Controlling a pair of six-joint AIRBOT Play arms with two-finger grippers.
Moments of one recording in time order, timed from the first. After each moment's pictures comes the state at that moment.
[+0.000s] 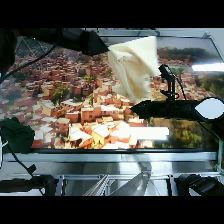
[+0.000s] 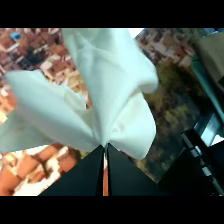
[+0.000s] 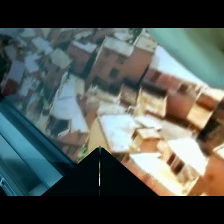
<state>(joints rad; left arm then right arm) -0.33 -1.54 1.98 -2.31 1.31 1.89 0.36 -0.94 0.80 -0.70 0.84 1.16</state>
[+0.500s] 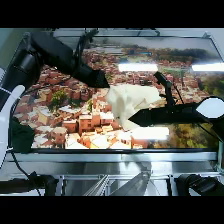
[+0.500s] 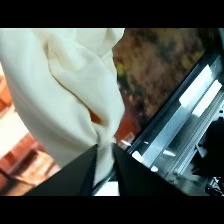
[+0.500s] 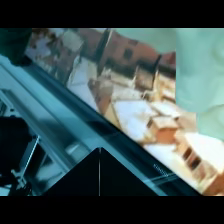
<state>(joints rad) -0.34 -1.53 1.57 -2.29 1.37 1.85 0.35 -0.94 0.80 -0.66 1.08 1.24</state>
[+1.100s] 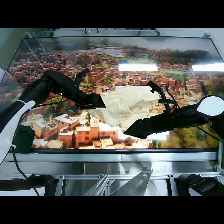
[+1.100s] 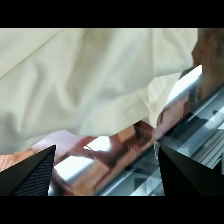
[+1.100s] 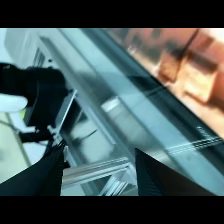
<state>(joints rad) -0.26 -1.57 1.21 -2.30 1.18 1.85 0.32 -0.96 0.80 -0.59 1.24 1.24</state>
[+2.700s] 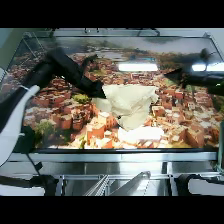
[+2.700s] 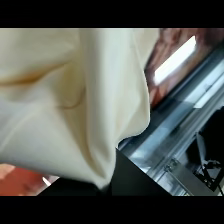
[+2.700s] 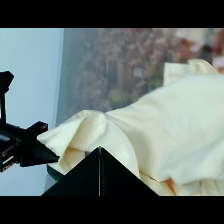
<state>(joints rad) -0.28 -1.61 1.60 -2.32 1.47 1.81 -0.33 -1.45 1.18 -0.21 1.32 0.94</state>
